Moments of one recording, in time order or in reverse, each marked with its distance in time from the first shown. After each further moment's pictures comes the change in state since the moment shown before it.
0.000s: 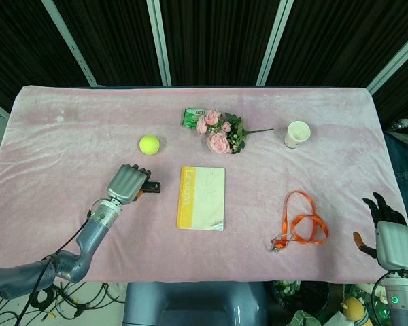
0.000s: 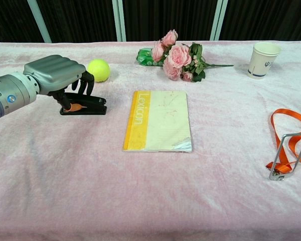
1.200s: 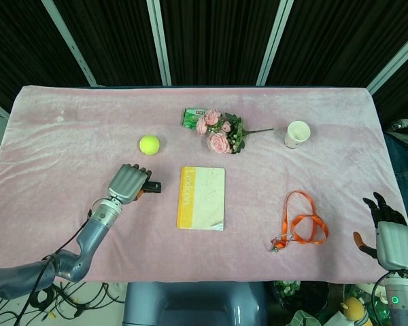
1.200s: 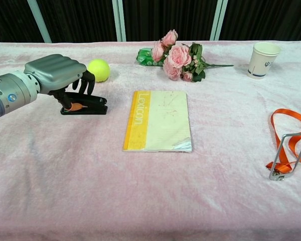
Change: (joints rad) left arm 0.007 0.004 -0.024 -0.005 0.014 -0.012 0.013; right arm 0.001 0.000 0.001 0.000 0.003 -0.001 0.000
